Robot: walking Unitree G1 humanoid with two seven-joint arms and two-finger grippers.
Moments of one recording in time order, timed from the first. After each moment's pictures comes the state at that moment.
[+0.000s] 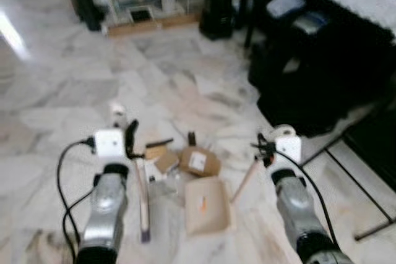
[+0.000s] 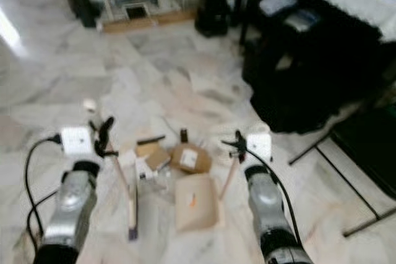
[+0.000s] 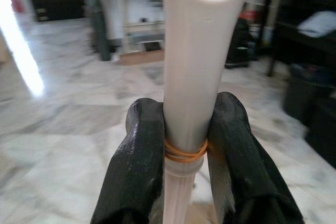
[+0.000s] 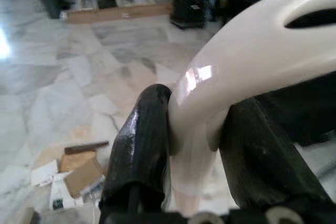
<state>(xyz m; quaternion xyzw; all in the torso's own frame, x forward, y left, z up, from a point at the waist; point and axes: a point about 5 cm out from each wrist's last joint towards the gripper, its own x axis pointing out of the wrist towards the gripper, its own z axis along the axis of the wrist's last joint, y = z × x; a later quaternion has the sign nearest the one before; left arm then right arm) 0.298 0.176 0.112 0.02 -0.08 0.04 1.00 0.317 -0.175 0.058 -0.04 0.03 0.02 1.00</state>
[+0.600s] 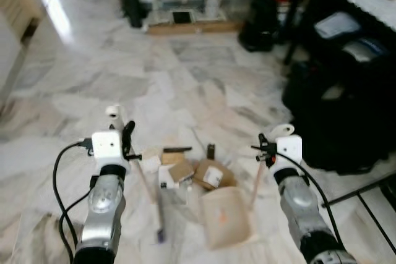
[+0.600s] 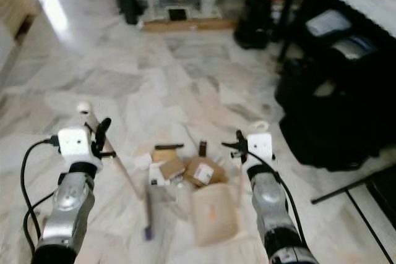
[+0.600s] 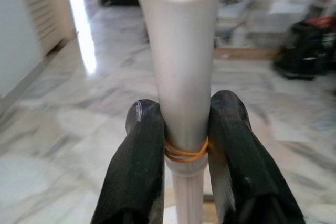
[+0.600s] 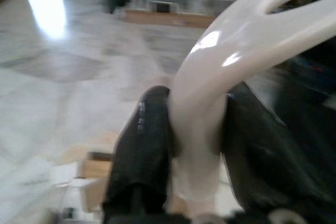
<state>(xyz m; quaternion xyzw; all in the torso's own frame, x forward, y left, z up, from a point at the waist) 0.293 0.195 0.105 0.02 -0.07 0.07 0.99 0.322 -0.158 0.065 -0.05 0.01 0.06 1.00</state>
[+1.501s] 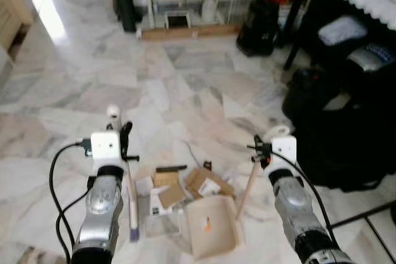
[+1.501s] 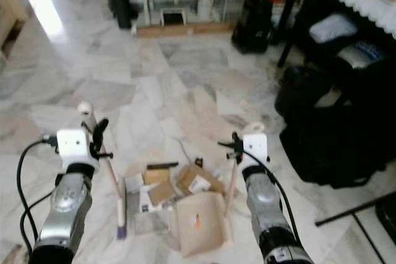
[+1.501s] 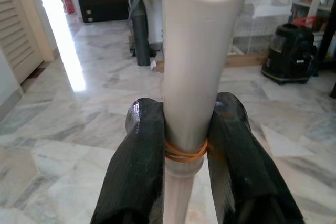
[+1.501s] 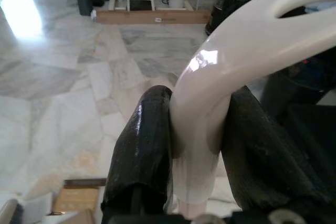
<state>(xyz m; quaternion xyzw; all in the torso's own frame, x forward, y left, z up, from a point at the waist) 0.299 0.184 0.116 0.04 -0.10 0.05 0.99 0.320 -0.175 0.059 -0.05 0.04 0.02 1.00</state>
